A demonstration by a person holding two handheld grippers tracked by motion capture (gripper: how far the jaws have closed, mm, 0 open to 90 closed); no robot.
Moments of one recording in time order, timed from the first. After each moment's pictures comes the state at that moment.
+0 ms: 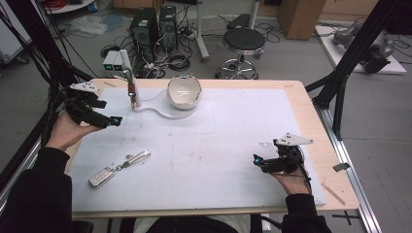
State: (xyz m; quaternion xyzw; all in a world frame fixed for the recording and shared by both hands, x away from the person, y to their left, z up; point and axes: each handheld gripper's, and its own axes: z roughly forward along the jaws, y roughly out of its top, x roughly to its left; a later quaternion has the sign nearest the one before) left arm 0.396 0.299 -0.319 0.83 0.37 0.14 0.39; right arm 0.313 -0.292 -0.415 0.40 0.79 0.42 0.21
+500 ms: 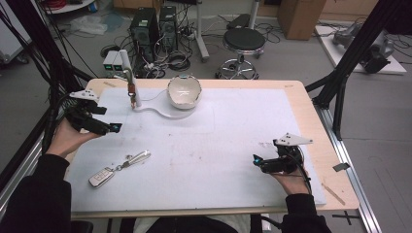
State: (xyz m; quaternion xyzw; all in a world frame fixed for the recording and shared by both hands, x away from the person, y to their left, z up) left arm 0.386 0.304 -0.336 0.83 0.37 0.13 0.39; right arm 0.313 -0.291 -0.416 0.40 0.79 0.42 0.21
